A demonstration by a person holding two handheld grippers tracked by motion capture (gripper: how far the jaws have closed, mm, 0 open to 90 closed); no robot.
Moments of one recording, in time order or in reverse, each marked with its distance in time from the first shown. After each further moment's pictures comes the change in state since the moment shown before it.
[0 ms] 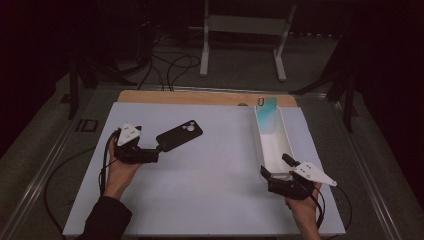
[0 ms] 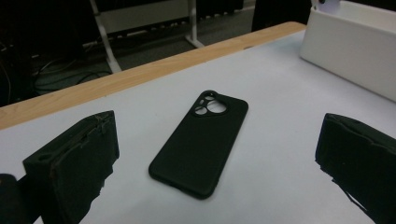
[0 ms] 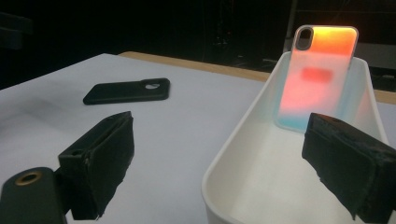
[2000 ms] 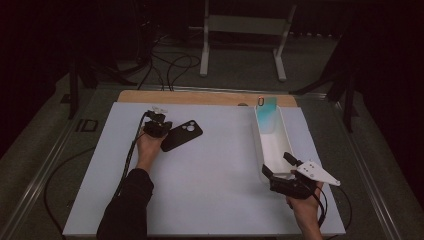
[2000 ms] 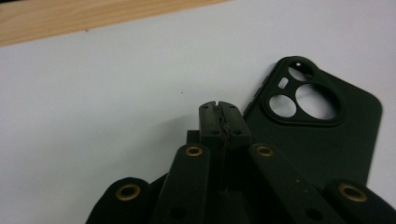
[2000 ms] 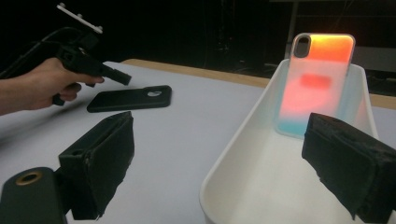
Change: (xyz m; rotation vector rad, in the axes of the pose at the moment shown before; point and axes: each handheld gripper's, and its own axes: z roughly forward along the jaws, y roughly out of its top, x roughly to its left) left arm 0.034 -0.010 0.156 0.309 0.096 -0.157; right arm -0.003 0.004 -0.003 -0.025 0.011 0.019
